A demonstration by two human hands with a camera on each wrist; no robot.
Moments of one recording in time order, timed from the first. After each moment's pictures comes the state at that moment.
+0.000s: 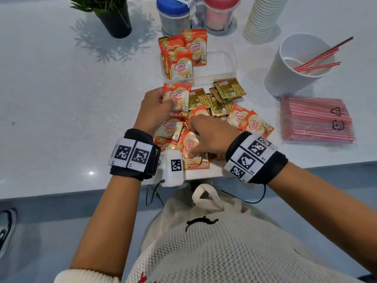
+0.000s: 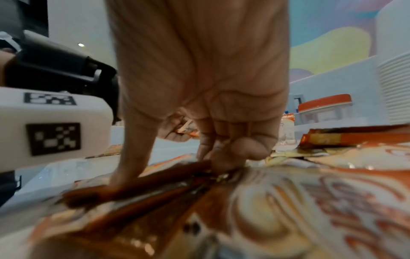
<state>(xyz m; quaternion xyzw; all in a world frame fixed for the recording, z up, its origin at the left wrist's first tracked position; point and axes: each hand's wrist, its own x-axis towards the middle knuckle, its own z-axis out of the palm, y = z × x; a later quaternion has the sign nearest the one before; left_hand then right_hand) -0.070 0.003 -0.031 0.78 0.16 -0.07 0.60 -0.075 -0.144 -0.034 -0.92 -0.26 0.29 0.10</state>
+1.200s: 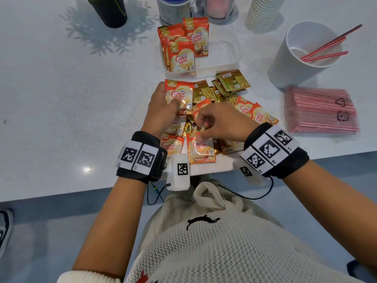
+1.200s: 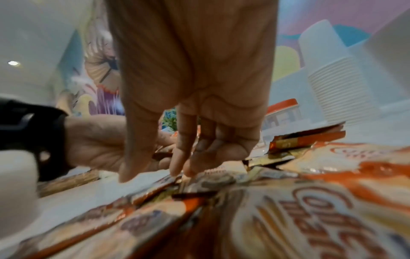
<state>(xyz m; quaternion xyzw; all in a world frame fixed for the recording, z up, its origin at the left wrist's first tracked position) -0.076 0.000 -0.045 0.76 0.18 -0.08 0.62 -0.070 -0.153 -0.025 -0.90 -0.20 0.28 0.28</state>
